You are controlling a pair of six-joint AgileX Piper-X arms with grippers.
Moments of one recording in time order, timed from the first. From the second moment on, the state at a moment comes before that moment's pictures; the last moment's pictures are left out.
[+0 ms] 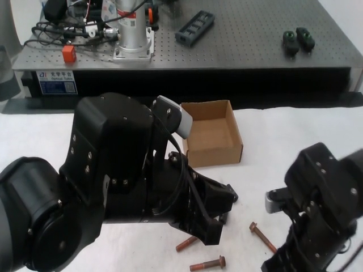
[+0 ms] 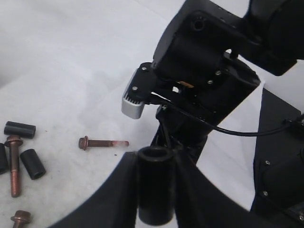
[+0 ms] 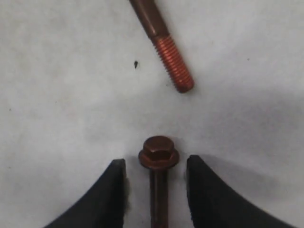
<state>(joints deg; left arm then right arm) -44.5 71.9 -41.2 1.0 27.3 -11.5 12.4 86.1 -38.5 46.9 -3.3 2.3</state>
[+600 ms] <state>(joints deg) -44.2 71.9 -41.2 1.0 27.3 -11.0 12.2 85.0 -38.6 44.6 -8.2 0.0</state>
